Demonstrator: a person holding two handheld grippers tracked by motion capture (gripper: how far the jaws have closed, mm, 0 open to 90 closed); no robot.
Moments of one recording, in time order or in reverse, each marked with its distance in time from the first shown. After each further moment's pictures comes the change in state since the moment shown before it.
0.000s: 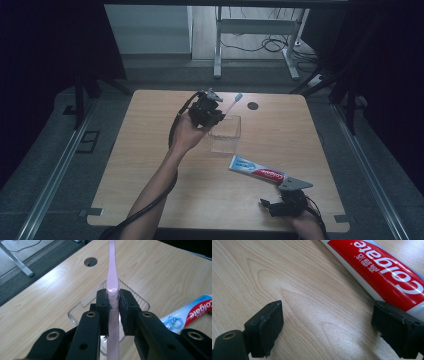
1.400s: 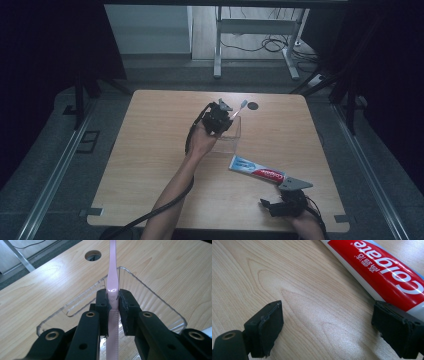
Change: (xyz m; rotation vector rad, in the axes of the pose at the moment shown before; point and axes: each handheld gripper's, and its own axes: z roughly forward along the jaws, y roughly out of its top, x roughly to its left) left arm -0.008 -0.025 0.077 -0.011 0.058 -0.047; right arm 0.000 0.000 0.000 -0.001 0.002 0.001
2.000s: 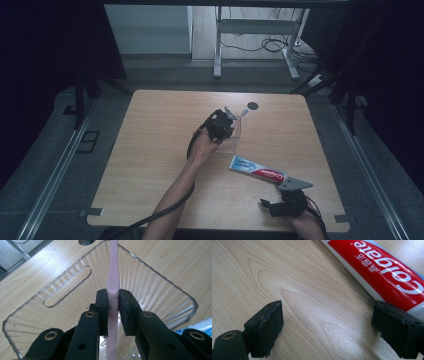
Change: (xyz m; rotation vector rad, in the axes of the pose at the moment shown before) left arm -0.018 -0.009 0.017 0.093 0.041 0.096; right arm 0.000 0.000 0.000 0.000 0.000 0.000
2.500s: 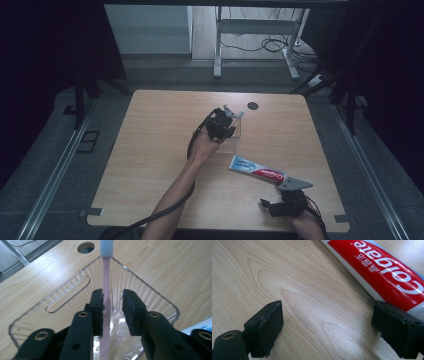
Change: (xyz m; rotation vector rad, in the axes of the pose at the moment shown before) left arm 0.003 0.004 -0.012 -0.064 -0.035 -0.057; right arm 0.000 0.000 0.000 0.000 0.000 0.000
